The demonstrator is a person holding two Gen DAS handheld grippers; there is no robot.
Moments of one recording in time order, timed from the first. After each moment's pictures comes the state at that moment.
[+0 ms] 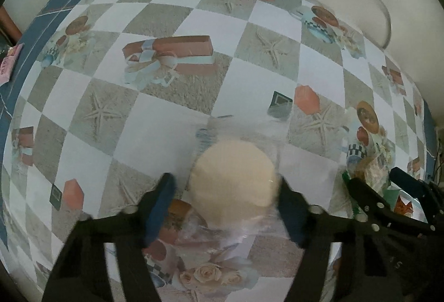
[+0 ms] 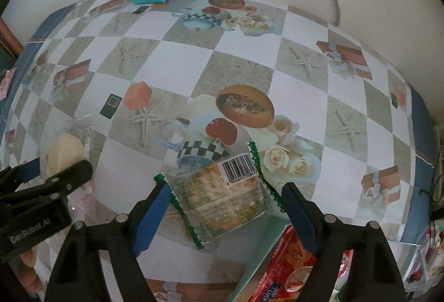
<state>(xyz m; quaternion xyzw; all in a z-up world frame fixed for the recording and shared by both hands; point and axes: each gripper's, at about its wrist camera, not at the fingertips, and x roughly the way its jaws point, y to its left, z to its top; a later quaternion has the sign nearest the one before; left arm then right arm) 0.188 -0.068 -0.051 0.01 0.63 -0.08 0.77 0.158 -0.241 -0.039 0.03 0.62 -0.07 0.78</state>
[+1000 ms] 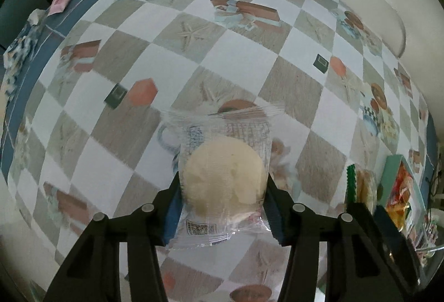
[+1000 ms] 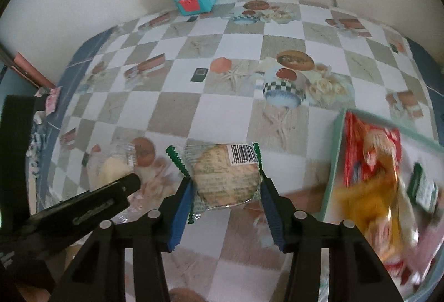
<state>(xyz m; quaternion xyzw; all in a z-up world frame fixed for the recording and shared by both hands) 0.113 0.032 -0.013 -0.04 0.65 -0.01 0.76 0.058 -0.162 0.007 0.17 0.55 -0.06 0.82</state>
